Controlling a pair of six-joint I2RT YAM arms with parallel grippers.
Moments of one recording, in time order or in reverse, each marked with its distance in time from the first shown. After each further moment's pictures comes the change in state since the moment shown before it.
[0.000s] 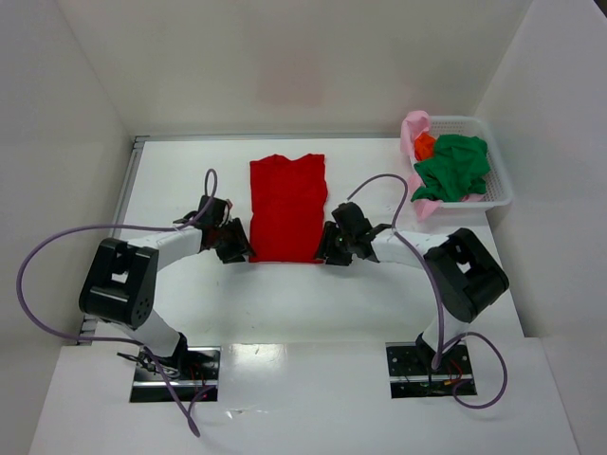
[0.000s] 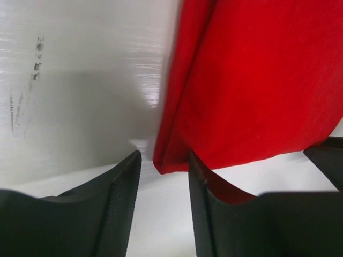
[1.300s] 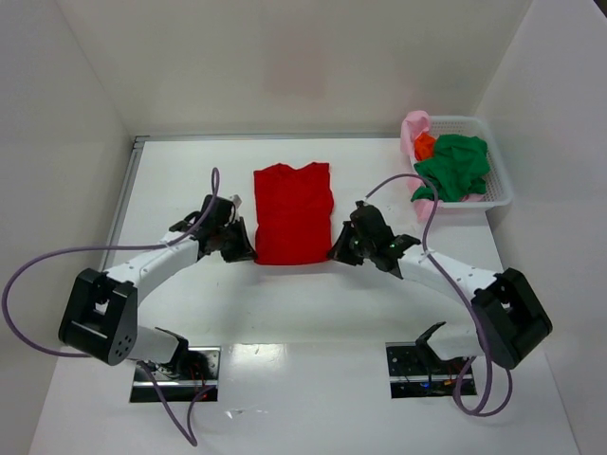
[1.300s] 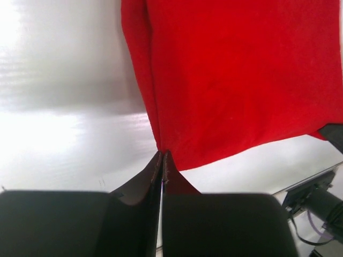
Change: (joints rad) left arm -0.112 -0.205 0.018 -0.130 -0.018 -0.002; right arm 0.001 -0.317 -0.113 -0.042 0.033 0.048
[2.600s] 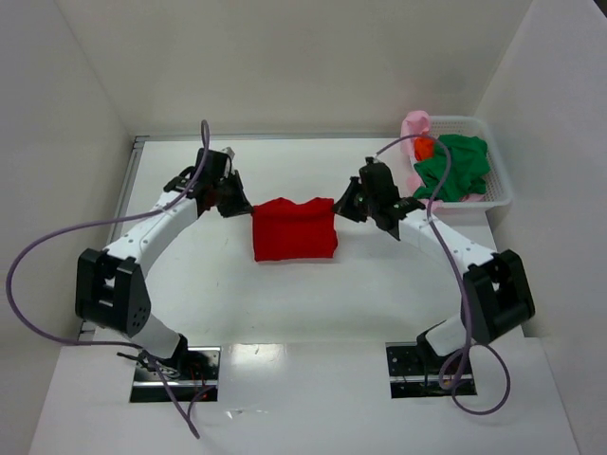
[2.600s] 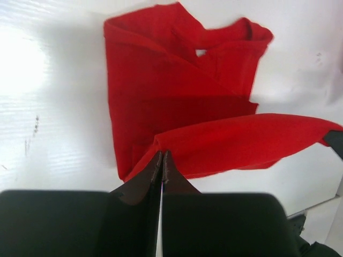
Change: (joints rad) left arm 0.064 0.140 0.419 -0.168 -0.097 0.039; right arm -0.153 0.114 0.302 -0.064 0.026 -0.089
